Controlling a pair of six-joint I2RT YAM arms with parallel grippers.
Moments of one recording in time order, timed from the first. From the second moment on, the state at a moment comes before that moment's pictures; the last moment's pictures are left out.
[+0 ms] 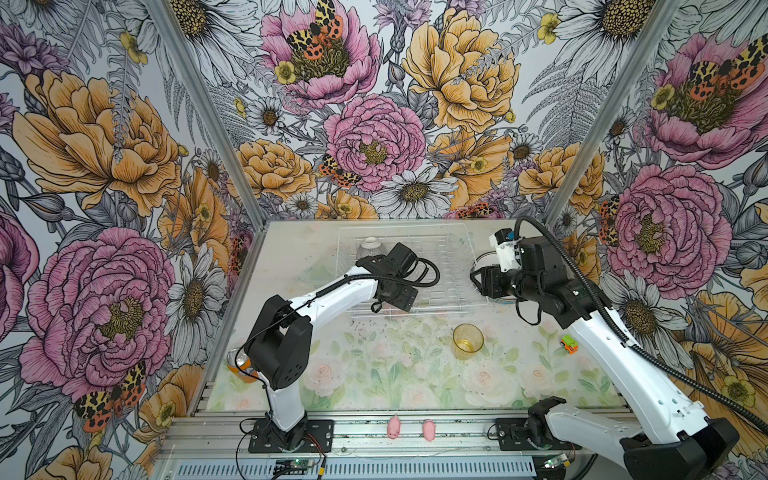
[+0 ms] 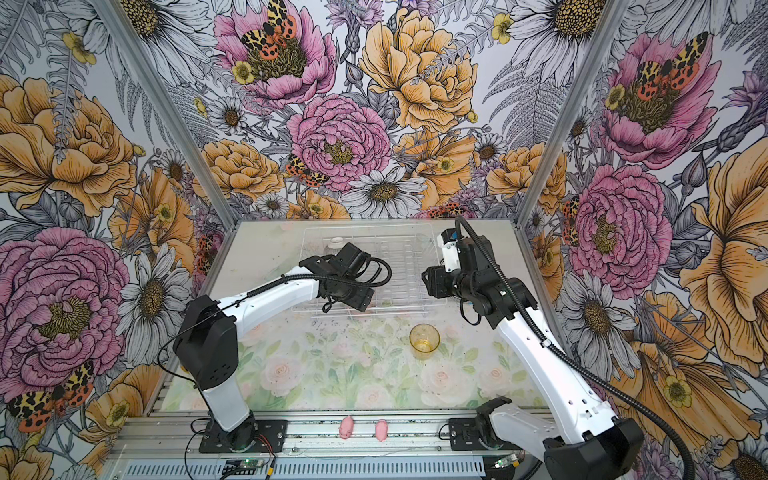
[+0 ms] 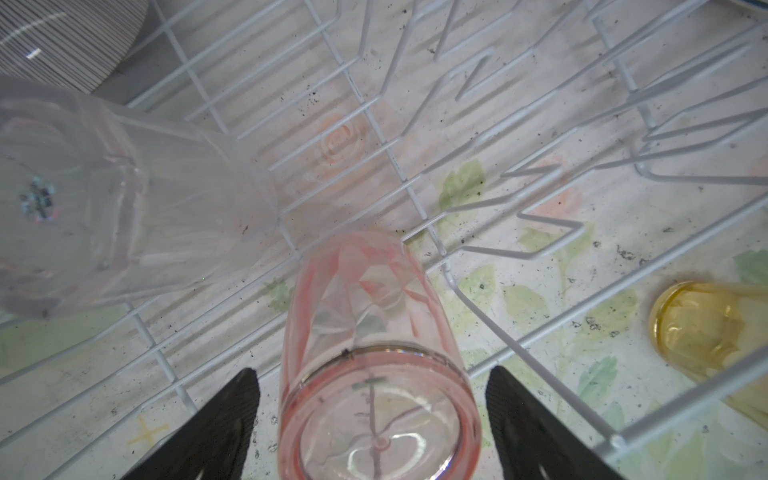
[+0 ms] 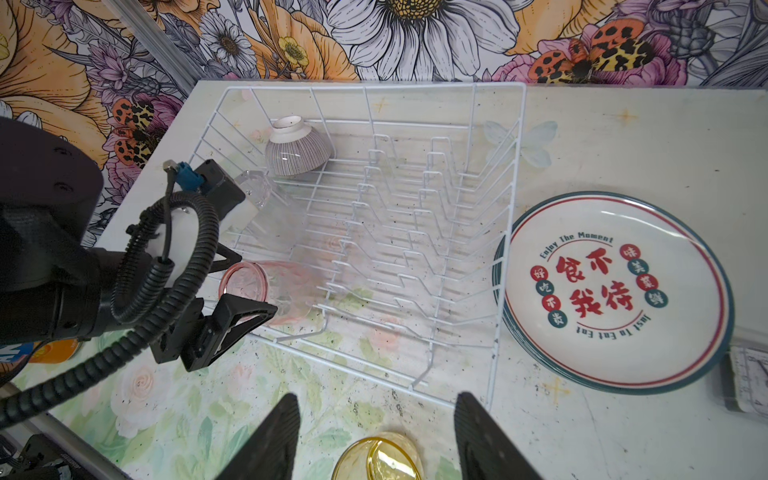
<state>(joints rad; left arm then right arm) -0.71 1.80 1.44 -0.80 -0.10 -0.19 0.34 1.11 1.20 -0.79 -0.16 0.18</state>
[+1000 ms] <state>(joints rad) -0.70 1.86 1.48 -0.81 -0.12 -0.19 0.31 1.11 1.18 -0.76 -0.19 0.18</state>
